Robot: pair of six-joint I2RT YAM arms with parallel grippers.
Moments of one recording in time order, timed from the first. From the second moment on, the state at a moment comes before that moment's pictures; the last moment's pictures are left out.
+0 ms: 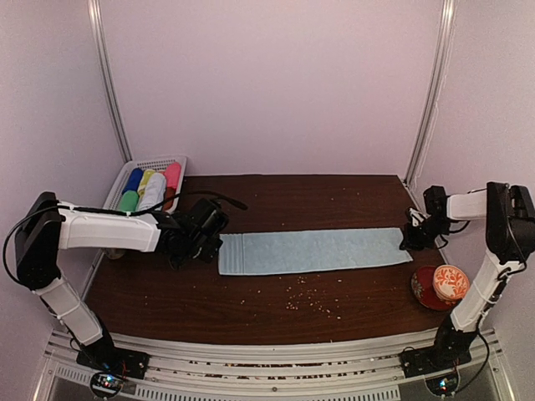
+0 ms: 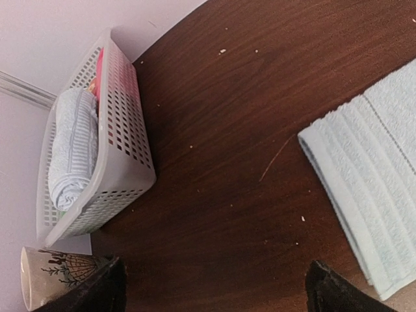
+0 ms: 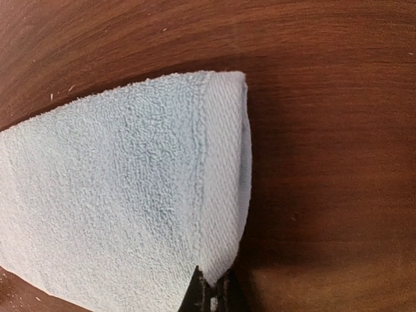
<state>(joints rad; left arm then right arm) -0.83 1.63 1.00 -0.35 -0.77 -0.10 -0.14 1.74 0.99 -0.46 -0.27 0.03</state>
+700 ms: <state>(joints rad) -0.83 1.54 0.93 -0.31 -0.67 -0.13 0.21 1.60 1.28 -0.61 -0.54 -0.05</state>
